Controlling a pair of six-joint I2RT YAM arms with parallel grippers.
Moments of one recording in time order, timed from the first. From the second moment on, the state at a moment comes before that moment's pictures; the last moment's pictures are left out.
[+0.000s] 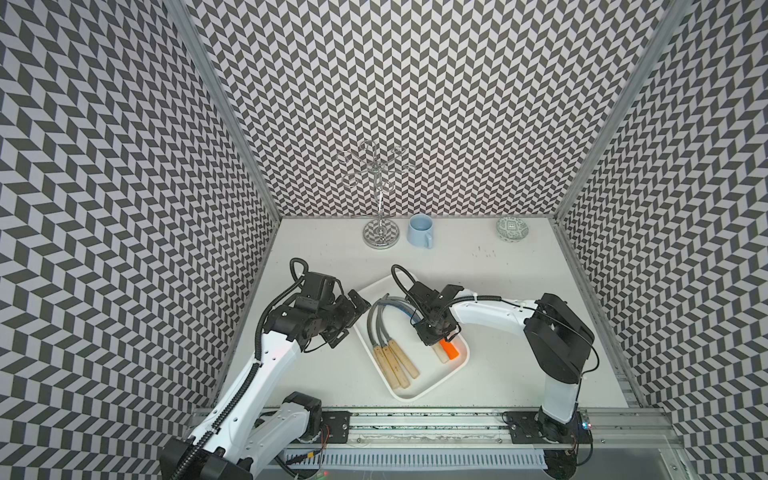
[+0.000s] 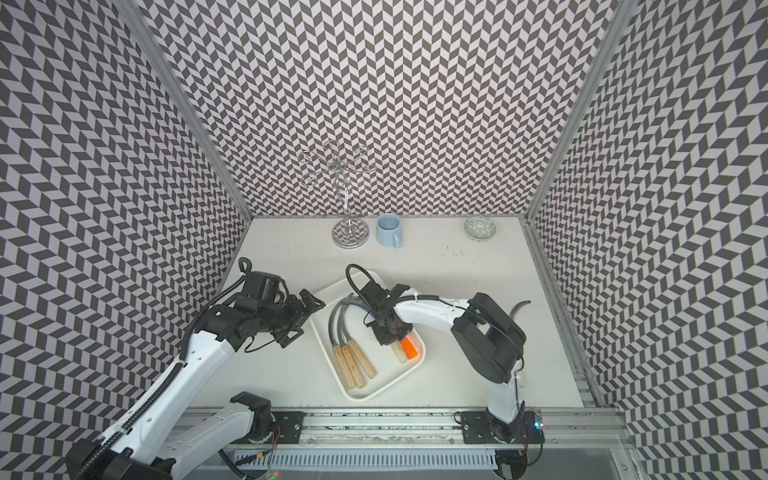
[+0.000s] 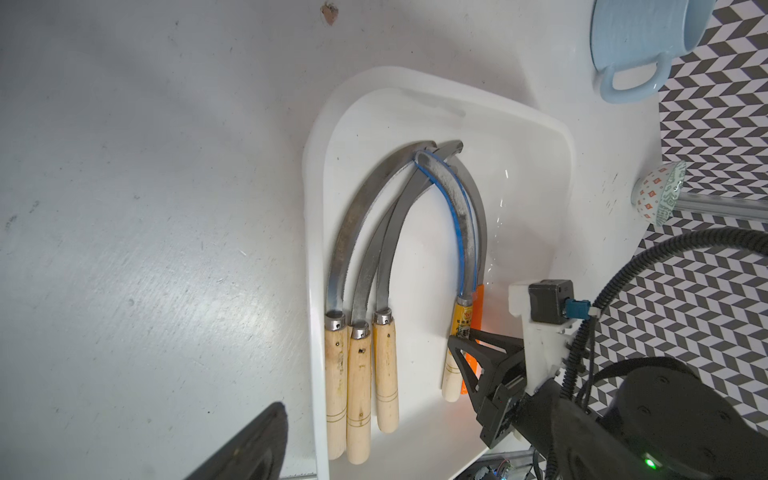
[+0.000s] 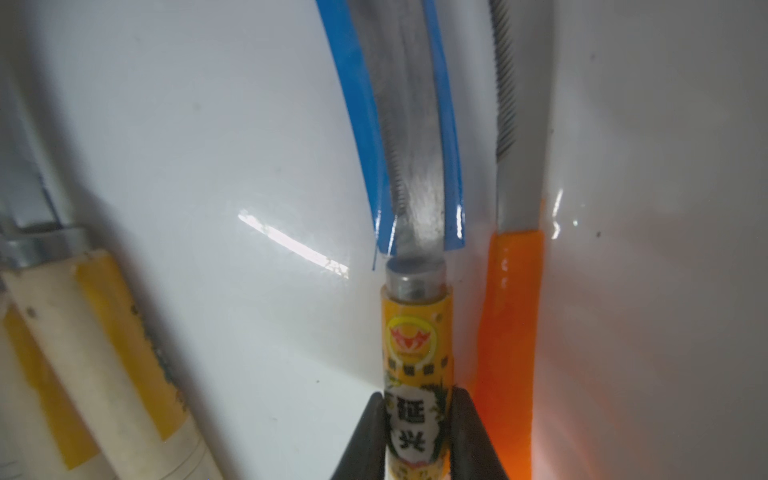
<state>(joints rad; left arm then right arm) -0.30 0.97 0.86 -0.87 0.30 -1.05 0.89 1.89 1.27 -0.81 0.00 0.36</state>
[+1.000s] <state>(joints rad) -0.29 1.00 0.87 -0.79 0.36 -1.01 0.89 1.72 1.43 -0.95 -0.05 0.43</state>
